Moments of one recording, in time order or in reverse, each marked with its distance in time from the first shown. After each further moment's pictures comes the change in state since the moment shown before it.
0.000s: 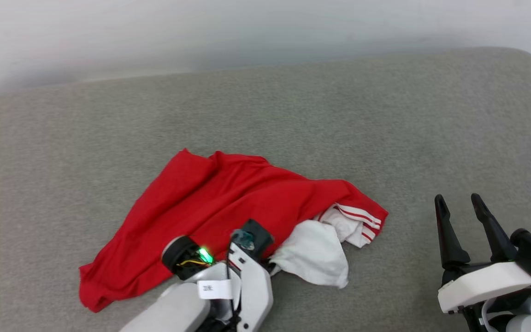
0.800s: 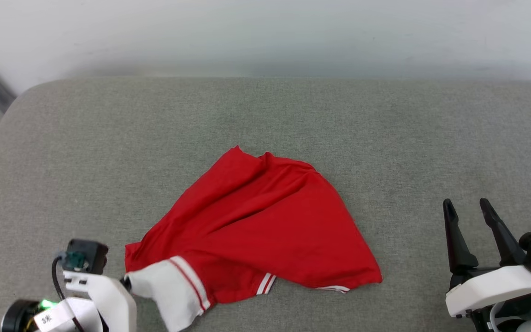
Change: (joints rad) left arm 0.359 0.383 0.360 -0.336 -0.184 0.340 0.008; right arm 0.030 0.000 -0.028 -0.035 -0.007 0.000 0.035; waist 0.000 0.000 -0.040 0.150
